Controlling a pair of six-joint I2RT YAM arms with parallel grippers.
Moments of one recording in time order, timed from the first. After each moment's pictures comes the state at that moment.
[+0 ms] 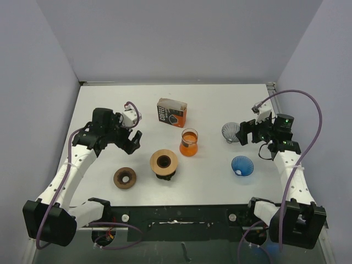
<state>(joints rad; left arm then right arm) -0.24 1.13 1.00 -0.68 0.37 0.37 -0.20 1.07 0.81 -0.37 -0.55 -0.35</state>
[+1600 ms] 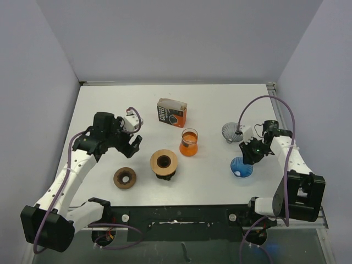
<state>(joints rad) -0.27 1.08 0.95 -0.68 0.33 0.40 -0.16 1.32 0.88 -0.95 -0.41 -0.83</state>
